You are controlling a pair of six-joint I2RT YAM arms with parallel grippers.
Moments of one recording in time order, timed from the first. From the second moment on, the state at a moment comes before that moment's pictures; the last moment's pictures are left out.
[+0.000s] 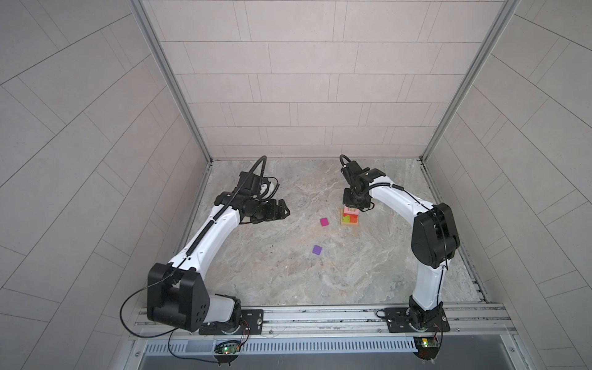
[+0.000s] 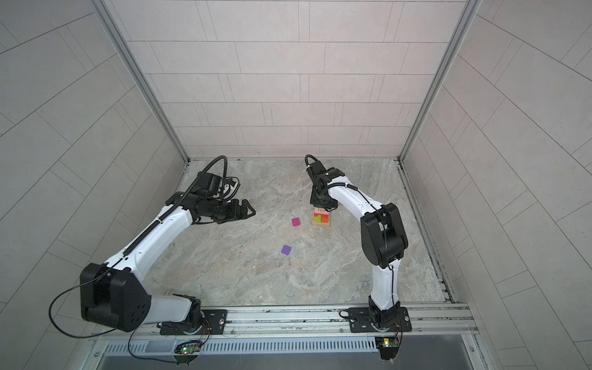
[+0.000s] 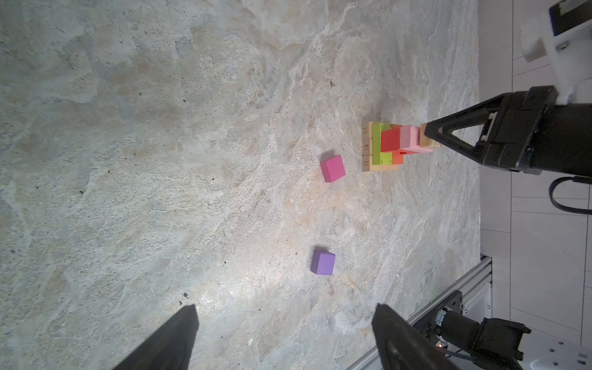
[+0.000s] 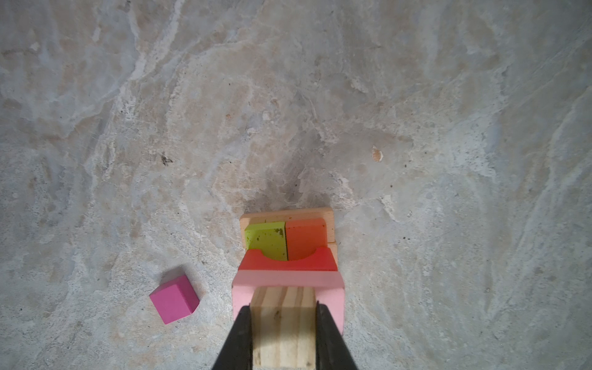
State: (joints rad) left arm -0.22 1.37 1.14 -0.82 0.45 -0.30; right arm 0.40 1.91 1.61 -0.97 0.13 0.64
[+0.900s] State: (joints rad) left arm -0.22 1.37 1.14 -0.82 0.45 -0.30; right arm 0.40 1.91 1.59 -0.96 0.13 0.64
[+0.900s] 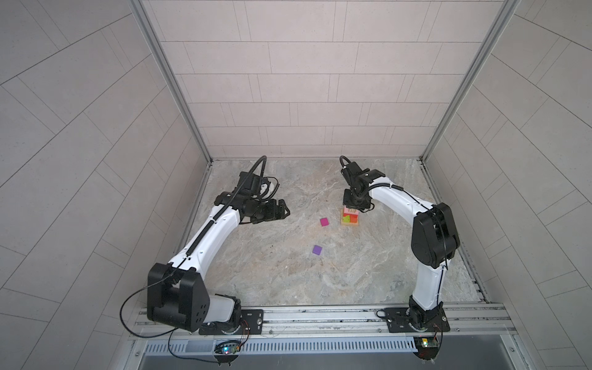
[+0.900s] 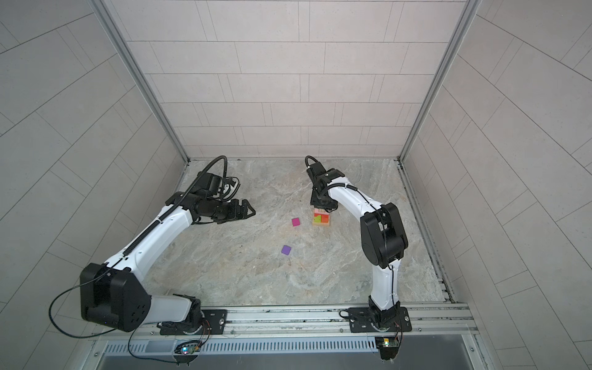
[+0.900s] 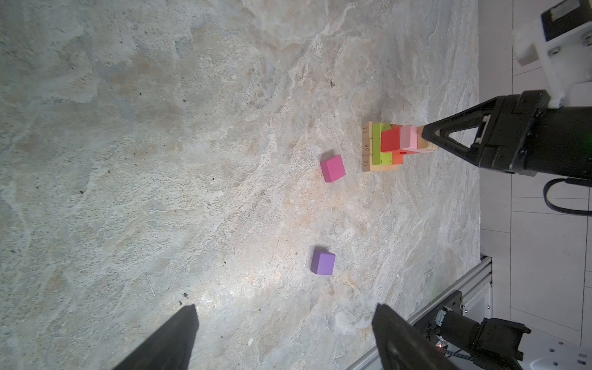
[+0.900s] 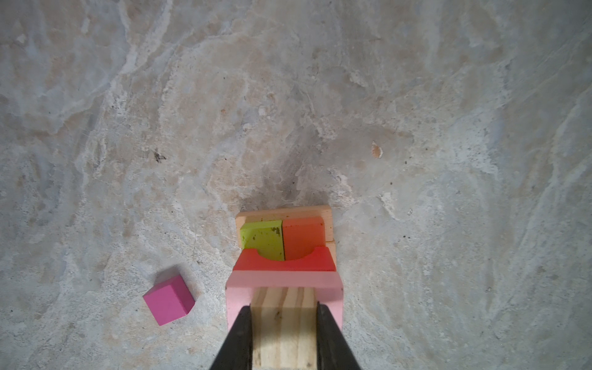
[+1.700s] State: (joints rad) left arm -0.22 1.37 1.14 -0.82 0.45 -0.30; right arm 0.40 1.88 1.59 -0.96 0.13 0.61
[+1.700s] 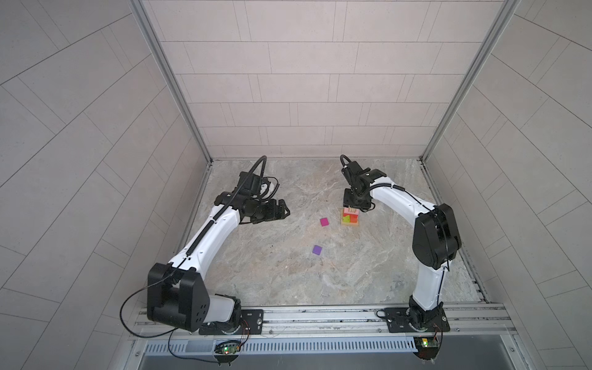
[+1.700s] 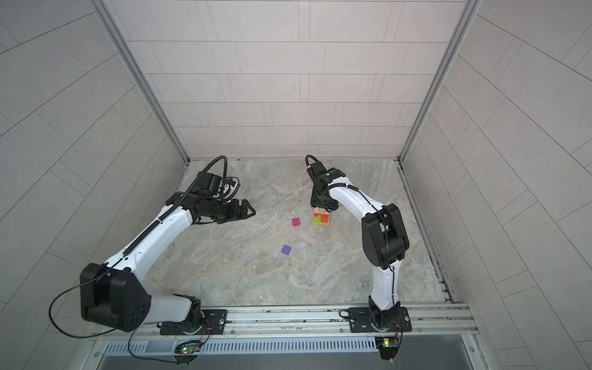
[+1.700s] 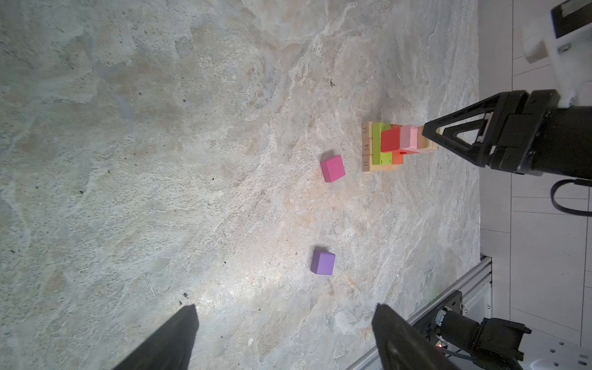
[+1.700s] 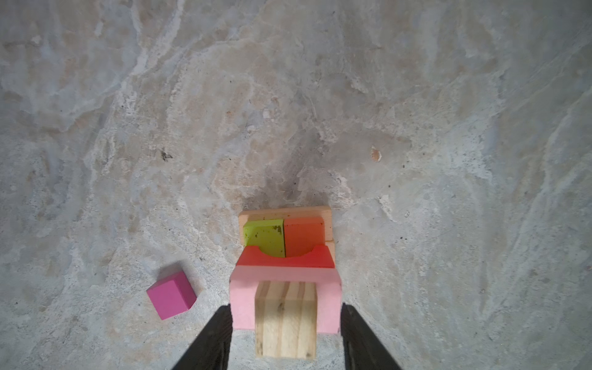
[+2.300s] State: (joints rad) left arm -0.22 1.37 1.14 -0.82 0.46 -0.30; right arm 0.46 1.60 1.42 -0.89 0.05 0.45
